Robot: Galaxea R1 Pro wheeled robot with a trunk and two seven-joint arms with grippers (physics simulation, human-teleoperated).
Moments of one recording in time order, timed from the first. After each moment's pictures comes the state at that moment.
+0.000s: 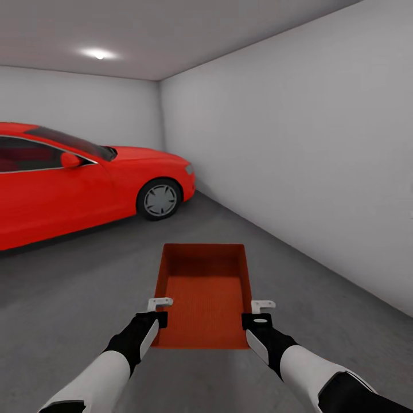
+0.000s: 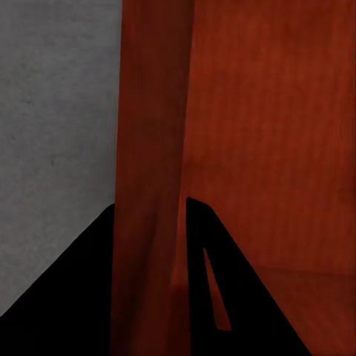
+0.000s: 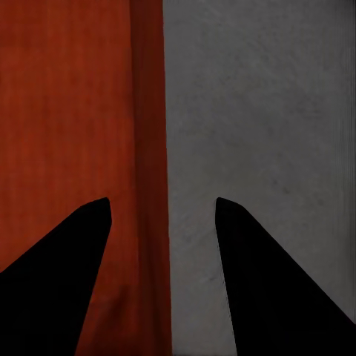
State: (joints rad) left arm -0.70 -0.14 0.09 -0.46 -0.05 0.38 0.20; right arm -0.79 0.11 0.55 -0.21 -0.51 0.10 -0.38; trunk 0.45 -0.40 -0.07
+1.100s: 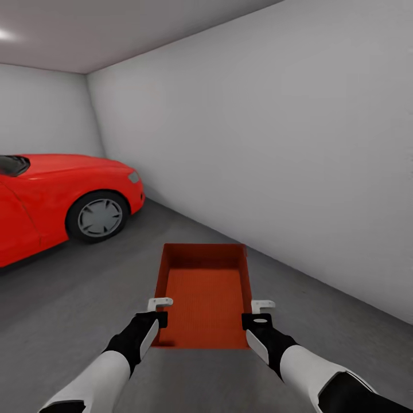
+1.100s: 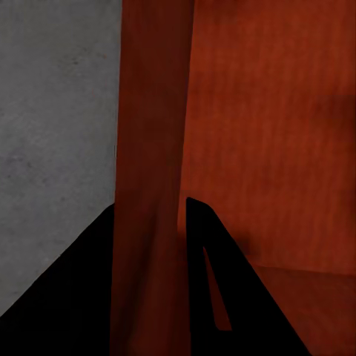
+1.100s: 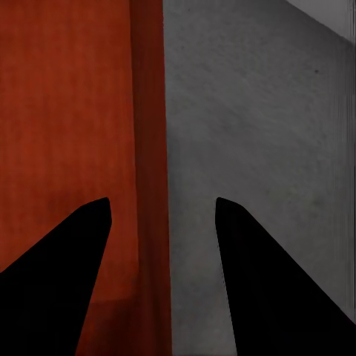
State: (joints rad) left arm -0.70 -0.14 0.09 -0.46 -0.05 0.38 0.20; right arm -0.79 0.11 0.55 -0.21 -0.51 0.10 -0.38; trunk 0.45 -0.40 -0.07
